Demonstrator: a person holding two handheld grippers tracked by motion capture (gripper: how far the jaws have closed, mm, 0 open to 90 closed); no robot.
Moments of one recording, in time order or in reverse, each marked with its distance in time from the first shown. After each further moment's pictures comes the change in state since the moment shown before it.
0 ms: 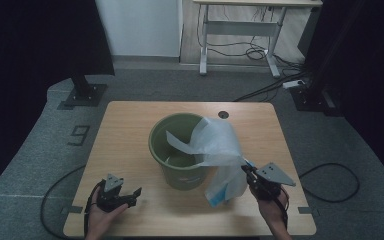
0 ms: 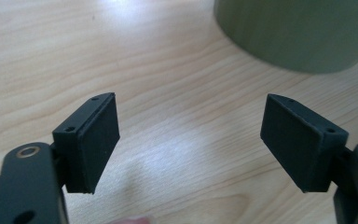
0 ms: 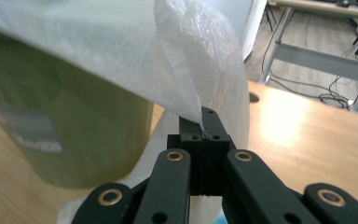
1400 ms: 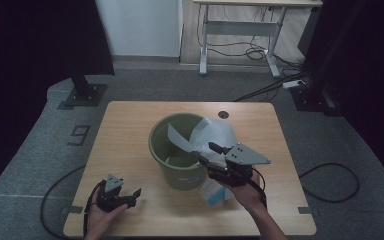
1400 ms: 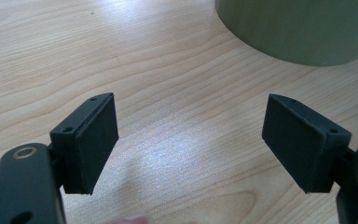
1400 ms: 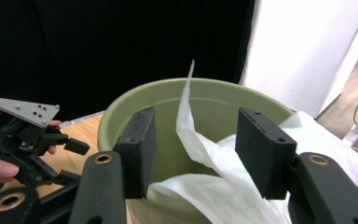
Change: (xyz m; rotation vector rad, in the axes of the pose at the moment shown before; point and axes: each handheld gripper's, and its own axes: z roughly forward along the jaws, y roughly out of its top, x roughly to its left) left arm 0.005 -0.007 0.008 0.026 0.010 0.021; right arm 0.064 0.088 0.021 -0.086 0.318 -0.038
